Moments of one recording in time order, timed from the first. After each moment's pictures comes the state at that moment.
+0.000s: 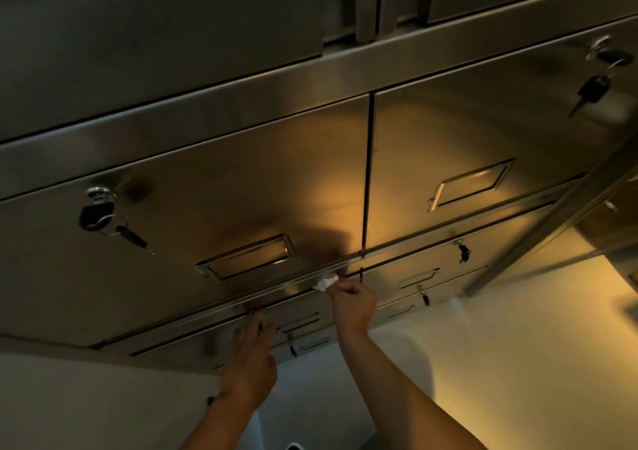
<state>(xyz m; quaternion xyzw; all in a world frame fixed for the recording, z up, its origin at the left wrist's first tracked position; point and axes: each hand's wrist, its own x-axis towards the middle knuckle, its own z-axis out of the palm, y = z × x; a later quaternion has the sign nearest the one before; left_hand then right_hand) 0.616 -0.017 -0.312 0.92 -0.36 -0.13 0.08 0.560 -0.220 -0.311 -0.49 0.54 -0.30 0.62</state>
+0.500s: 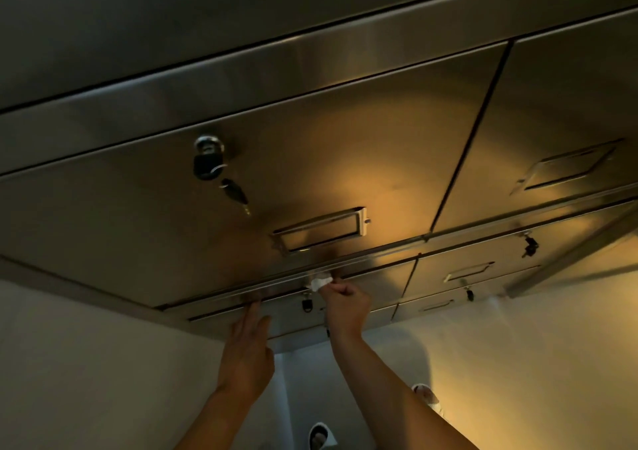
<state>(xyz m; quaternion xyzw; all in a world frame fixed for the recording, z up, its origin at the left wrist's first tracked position) 0.659 0.090 -0.331 0.94 -0.33 -0.12 0.06 0.610 -0.110 -0.315 -0.47 0.52 -0.23 0.67</state>
